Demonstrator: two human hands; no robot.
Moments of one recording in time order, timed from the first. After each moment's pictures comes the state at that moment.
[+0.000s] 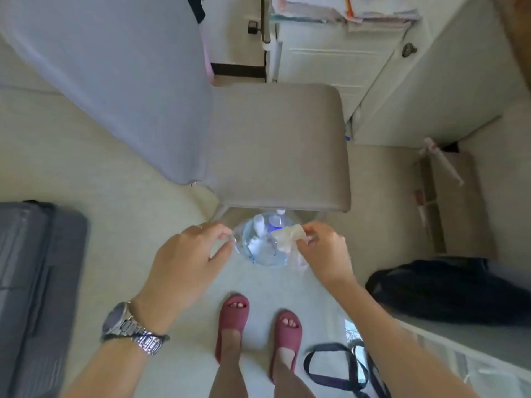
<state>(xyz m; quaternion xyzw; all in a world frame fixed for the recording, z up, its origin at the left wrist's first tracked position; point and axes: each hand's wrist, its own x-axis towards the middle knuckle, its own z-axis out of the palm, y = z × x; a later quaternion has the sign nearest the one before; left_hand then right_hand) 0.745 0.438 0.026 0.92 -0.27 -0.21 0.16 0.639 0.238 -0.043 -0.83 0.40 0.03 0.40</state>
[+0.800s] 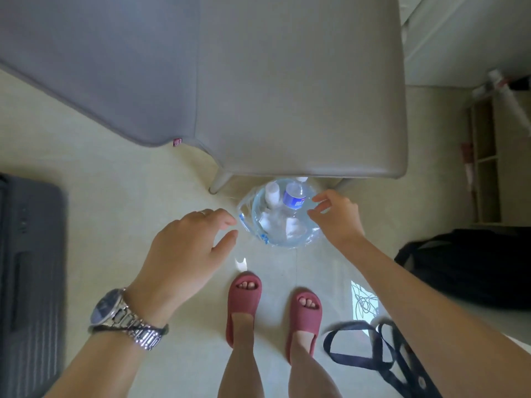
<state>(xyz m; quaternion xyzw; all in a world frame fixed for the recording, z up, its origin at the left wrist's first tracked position) 0.790 0.444 -0.129 0.91 -0.28 -0.30 0.10 0.690 0.221 -0.234 -0.79 0.45 0.11 0.41</state>
